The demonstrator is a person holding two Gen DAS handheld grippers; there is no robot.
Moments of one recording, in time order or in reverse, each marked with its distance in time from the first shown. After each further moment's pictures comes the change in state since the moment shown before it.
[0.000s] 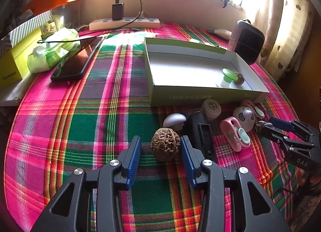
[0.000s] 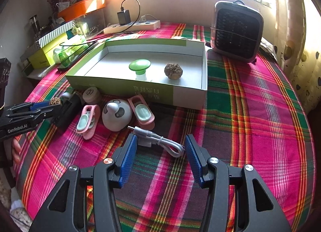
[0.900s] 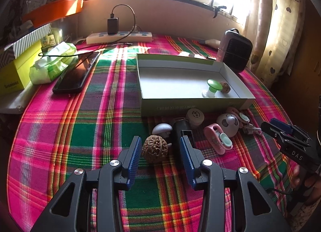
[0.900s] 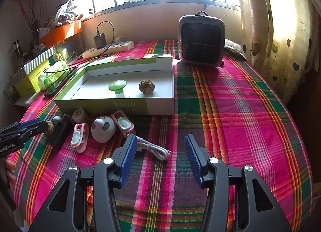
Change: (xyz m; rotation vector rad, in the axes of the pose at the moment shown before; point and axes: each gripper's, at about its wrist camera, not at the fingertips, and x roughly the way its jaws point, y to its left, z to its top) left arm -0.023 -0.009 -0.001 0.022 -0.080 -0.028; right arm -0.028 -0.011 -0.009 0.172 -0.137 -0.142
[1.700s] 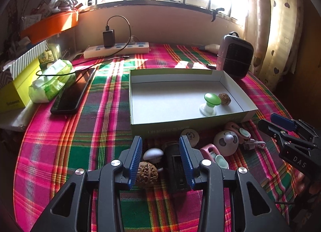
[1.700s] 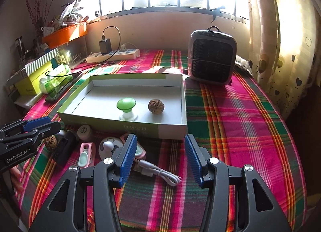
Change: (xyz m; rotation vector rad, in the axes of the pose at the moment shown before) left arm 0.005 -0.021 0.022 0.047 -0.052 0.047; right arm 0.003 0.018 0.024 -0.049 -0.042 -0.005
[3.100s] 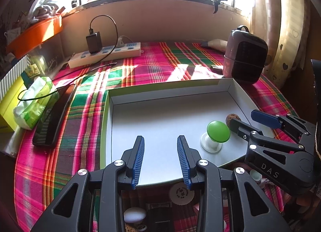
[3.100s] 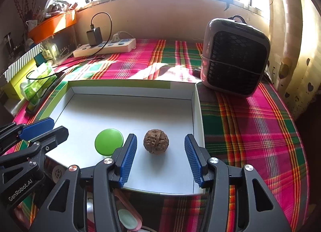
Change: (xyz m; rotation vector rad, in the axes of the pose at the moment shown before) left arm 0.063 -0.029 0.055 0.047 0.050 0.046; right arm 0.080 0.005 0.054 -0.025 0.093 -0.012
